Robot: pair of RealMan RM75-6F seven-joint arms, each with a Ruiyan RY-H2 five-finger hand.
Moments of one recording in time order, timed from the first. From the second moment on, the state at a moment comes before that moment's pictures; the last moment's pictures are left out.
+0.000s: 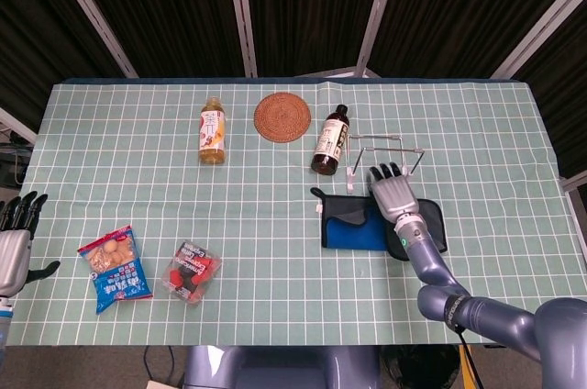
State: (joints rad) left arm -0.14 -1.08 -0.08 -1.79 1.27 1.40 0.36; right arm 0.81 -1.60 0.16 -1.21 -0.82 0.81 -0.60
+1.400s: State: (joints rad) left arm -0.11 -1.04 -0.04 -1.84 1.39 1.47 0.30; right arm 0.52 -1.29 -0.12 -1.47 -1.57 1.22 -0.32
